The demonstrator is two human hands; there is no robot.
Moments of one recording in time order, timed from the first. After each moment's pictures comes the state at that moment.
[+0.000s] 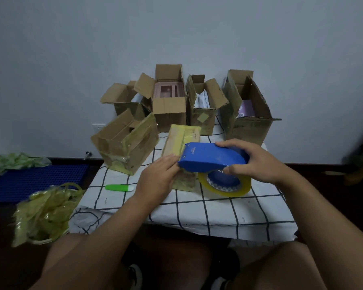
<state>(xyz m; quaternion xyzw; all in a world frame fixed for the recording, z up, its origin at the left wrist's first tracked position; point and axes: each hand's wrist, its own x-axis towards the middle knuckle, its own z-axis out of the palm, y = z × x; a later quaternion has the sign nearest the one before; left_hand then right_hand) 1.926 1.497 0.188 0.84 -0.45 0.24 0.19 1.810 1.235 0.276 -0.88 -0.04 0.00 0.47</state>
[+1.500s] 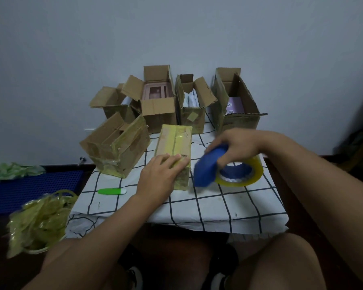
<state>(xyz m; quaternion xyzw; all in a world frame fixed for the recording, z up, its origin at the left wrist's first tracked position) 1.907 1.473 0.206 0.88 -0.42 0.23 0.05 1.847 1.222 0.321 -0.97 -0.07 0.18 0.17</state>
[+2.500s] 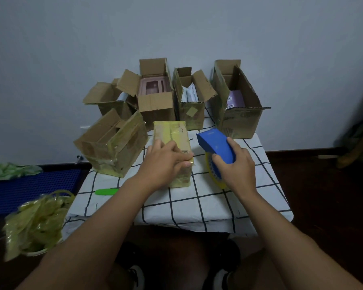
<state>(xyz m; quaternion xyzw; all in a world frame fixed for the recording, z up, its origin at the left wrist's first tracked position) 1.924 1.453 0.247 0.90 -0.43 0.06 0.10 1.822 1.272 0.201 -0.82 0.28 -0.27 0.42</state>
